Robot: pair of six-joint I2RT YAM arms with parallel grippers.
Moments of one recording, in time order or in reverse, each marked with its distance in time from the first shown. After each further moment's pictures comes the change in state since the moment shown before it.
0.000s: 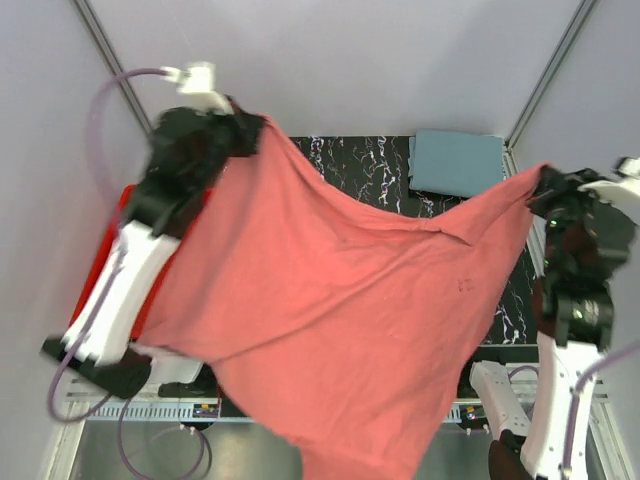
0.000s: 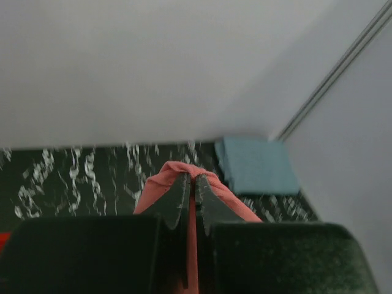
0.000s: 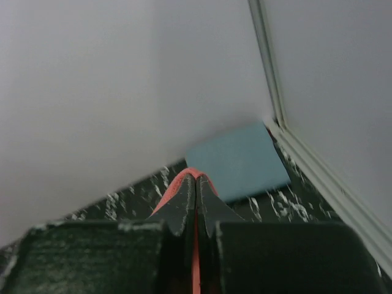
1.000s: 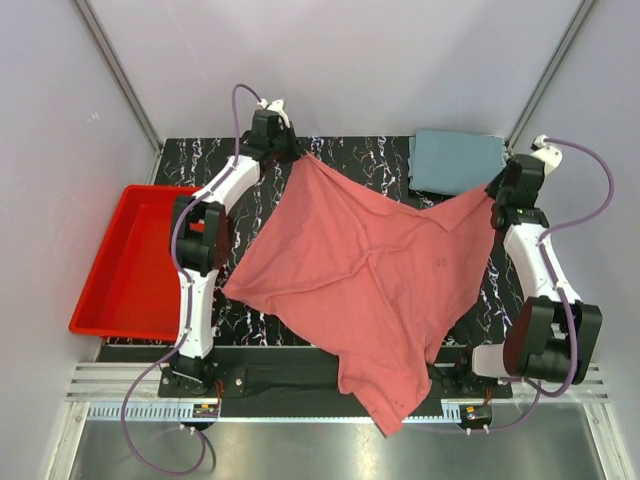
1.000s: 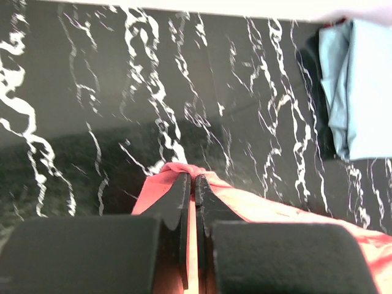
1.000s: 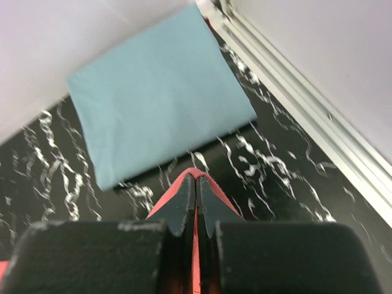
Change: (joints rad) left arm 0.181 1.044 0.192 0.274 0.319 -0.092; right arm -0.006 0.616 -0.392 0.396 0.141 0.010
